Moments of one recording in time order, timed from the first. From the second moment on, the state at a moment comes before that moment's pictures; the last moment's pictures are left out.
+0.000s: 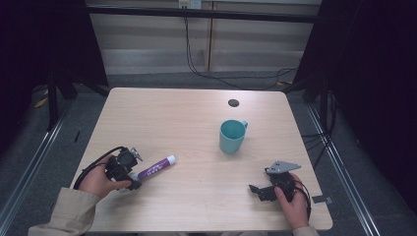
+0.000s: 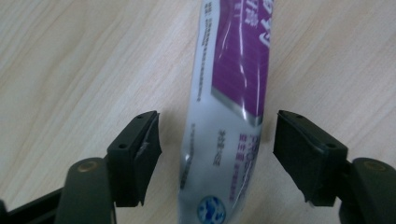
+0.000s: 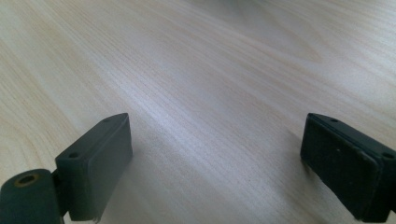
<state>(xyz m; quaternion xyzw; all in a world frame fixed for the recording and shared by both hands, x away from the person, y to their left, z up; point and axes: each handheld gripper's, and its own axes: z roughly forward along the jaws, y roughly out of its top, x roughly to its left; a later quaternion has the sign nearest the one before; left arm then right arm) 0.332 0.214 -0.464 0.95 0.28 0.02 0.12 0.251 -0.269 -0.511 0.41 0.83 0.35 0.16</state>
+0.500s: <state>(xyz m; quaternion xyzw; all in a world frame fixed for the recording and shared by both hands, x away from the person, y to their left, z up) 0.340 0.201 -0.467 0.96 0.27 0.01 0.10 0.251 -0.269 -0.511 0.41 0.83 0.35 0.16</state>
